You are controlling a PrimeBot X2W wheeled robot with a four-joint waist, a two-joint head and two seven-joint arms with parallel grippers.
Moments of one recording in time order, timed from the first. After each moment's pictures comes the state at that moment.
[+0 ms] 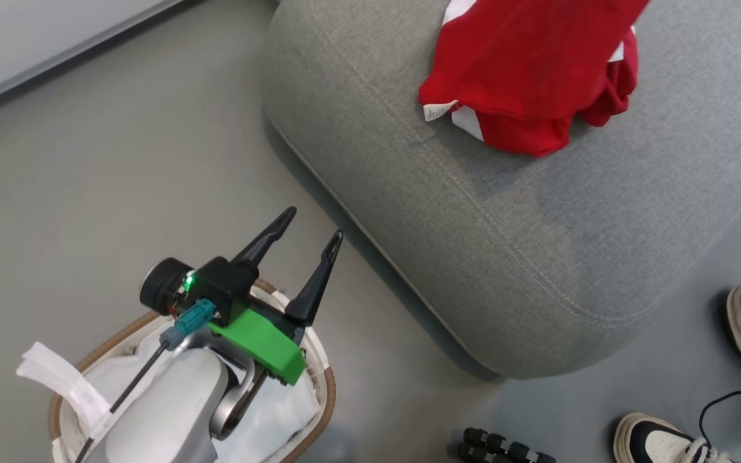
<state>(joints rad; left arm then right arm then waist) -0.46 0.29 -0.68 0.31 -0.48 -0.13 -0.26 -1.07 -0.33 0.00 0.38 -0.06 0.13 -0.26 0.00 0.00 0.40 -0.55</state>
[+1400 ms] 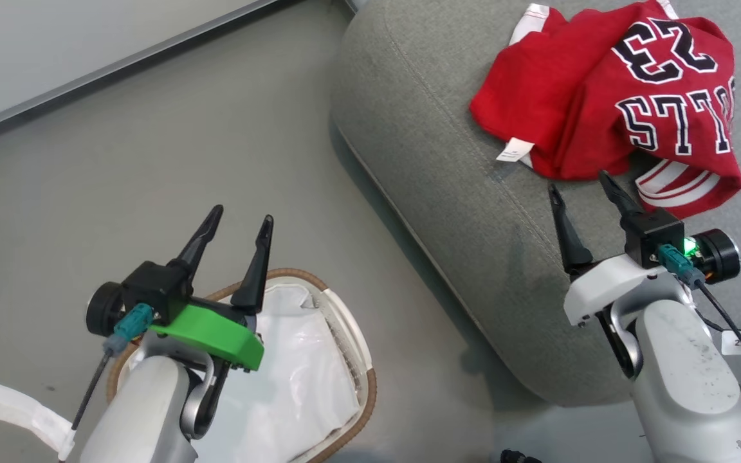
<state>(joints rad) -0.37 0.21 -0.41 0.35 -0.41 -0.13 -0.26 -0.46 -0.09 0.03 0.50 -0.03 0.13 -0.26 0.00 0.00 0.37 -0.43</state>
